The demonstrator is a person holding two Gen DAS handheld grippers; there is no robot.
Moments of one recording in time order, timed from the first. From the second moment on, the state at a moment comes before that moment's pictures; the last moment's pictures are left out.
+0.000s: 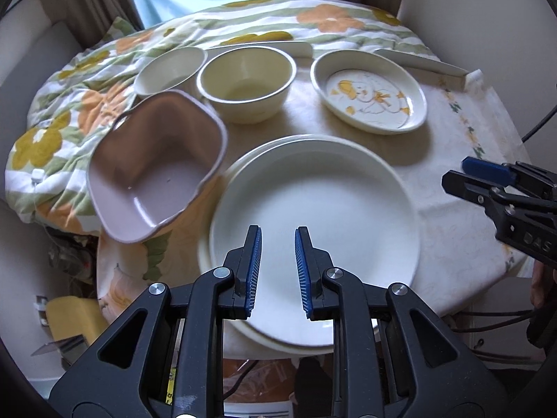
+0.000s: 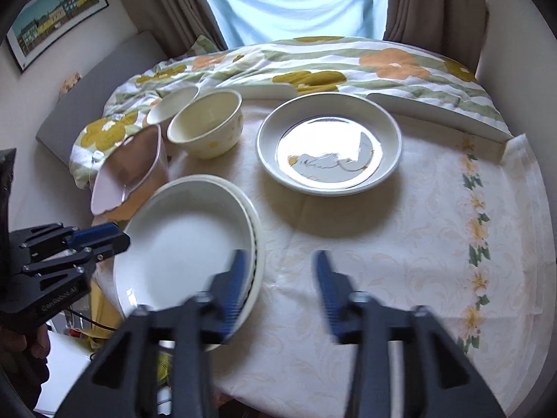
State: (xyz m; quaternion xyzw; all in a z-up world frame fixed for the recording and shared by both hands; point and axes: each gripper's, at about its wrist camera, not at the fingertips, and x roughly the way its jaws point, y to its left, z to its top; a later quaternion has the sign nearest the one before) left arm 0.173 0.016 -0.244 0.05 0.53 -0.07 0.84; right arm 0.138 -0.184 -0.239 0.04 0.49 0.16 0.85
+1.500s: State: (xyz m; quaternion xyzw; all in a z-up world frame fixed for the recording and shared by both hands) left arm 0.354 -0.049 -0.296 -0.14 0.59 -0.07 0.79; right arm 0.325 -0.267 -0.283 0.06 0.58 0.23 0.78
